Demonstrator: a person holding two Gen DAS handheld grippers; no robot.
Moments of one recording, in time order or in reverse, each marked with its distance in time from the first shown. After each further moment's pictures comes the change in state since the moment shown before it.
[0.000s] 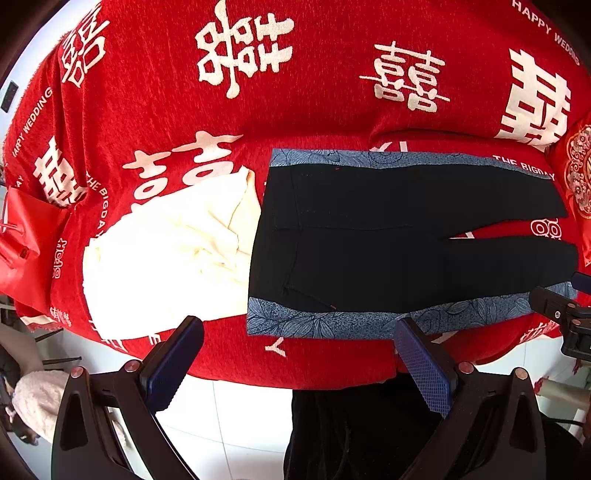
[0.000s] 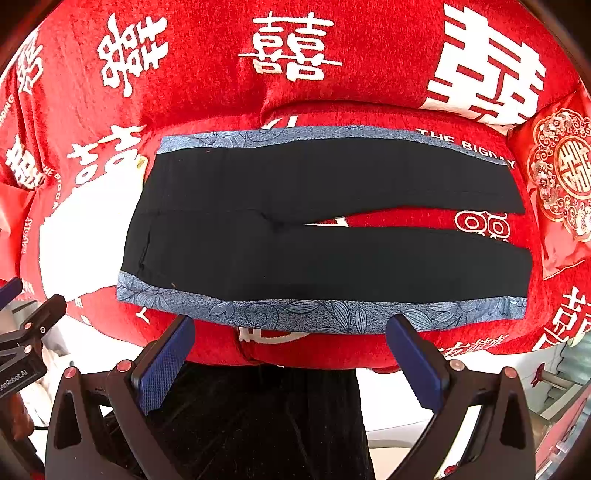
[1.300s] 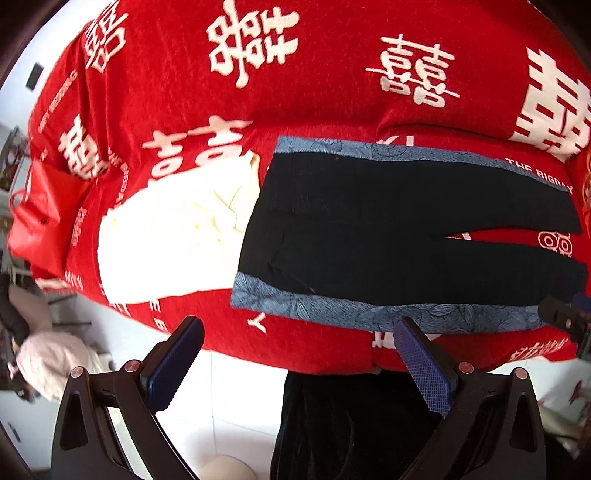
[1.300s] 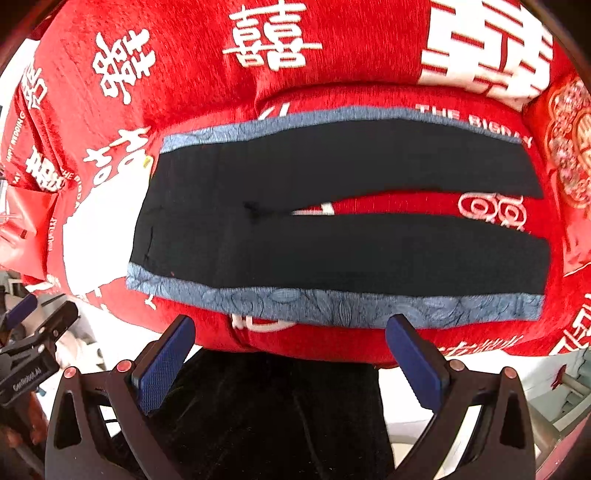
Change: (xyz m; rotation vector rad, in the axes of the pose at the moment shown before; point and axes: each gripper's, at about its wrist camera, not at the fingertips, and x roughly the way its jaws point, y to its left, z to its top) left arm -0.013 -0.060 -0.010 -0.116 0.056 0.102; right arm 0.013 -0.078 0.004 0.018 0.072 0.166
